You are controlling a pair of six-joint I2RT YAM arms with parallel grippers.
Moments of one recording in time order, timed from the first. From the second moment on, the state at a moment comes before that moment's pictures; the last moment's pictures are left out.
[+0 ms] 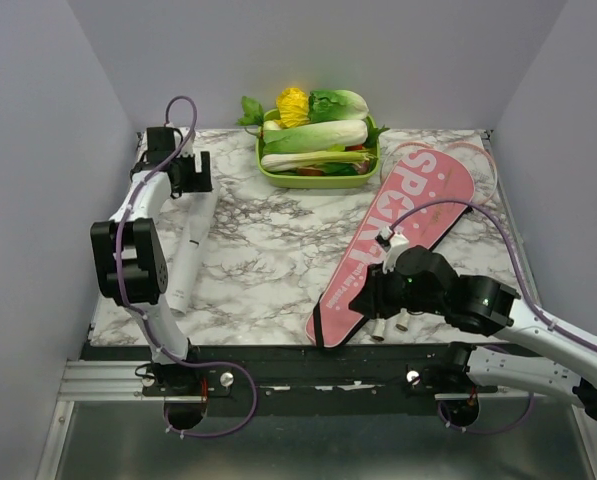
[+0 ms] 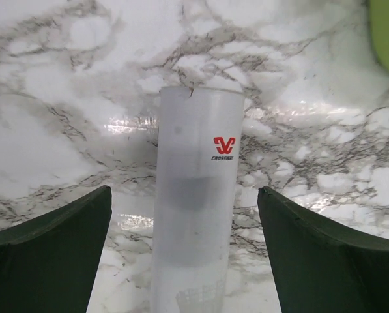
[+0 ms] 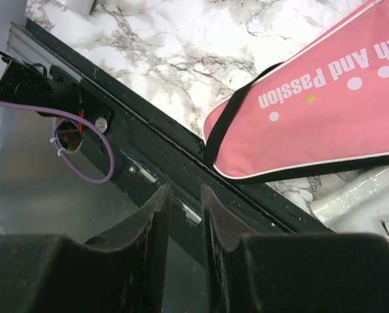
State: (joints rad) left arm 0.09 1.89 1.46 -0.43 0.17 0.03; right arm 1.05 0.82 0.88 -0.71 0.04 0.69
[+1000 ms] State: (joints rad) left arm -0.20 1.69 1.14 -0.53 0.16 -0.06; right arm 1.05 0.83 0.82 -0.62 -0.02 0.72
